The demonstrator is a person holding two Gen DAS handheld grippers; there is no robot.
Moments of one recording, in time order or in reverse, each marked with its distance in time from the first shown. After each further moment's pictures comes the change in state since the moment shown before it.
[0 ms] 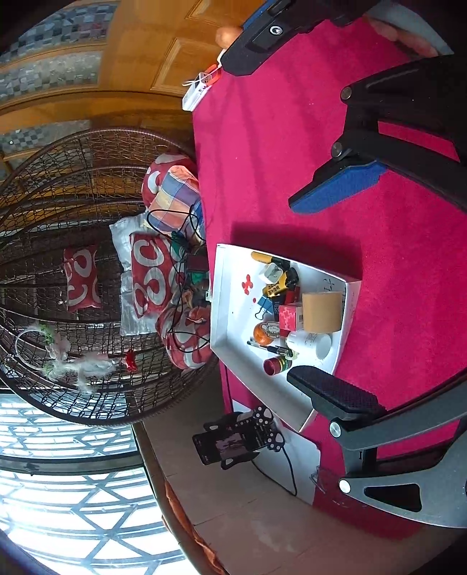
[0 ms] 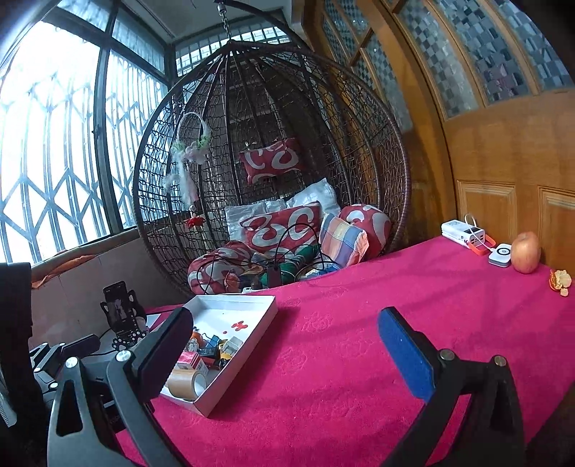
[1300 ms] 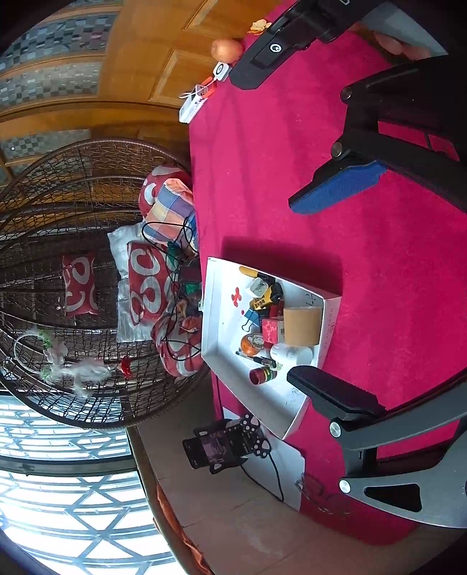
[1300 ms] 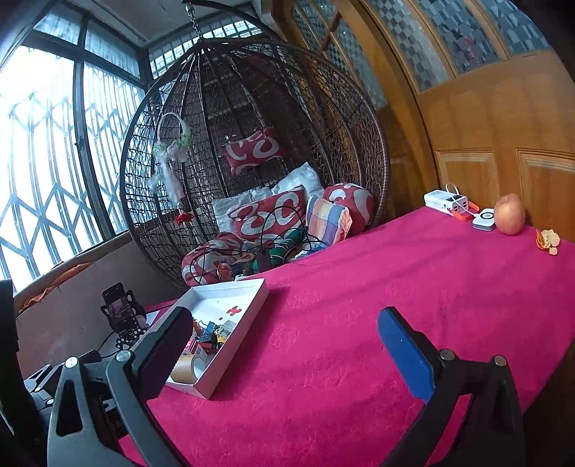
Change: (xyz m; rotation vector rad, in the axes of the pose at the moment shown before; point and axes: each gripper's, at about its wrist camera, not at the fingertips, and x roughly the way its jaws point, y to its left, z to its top) left arm -0.019 -0.014 -0.017 -0.016 0.005 -0.024; right arm -0.017 -0.015 -0.016 0.089 0.045 -0.028
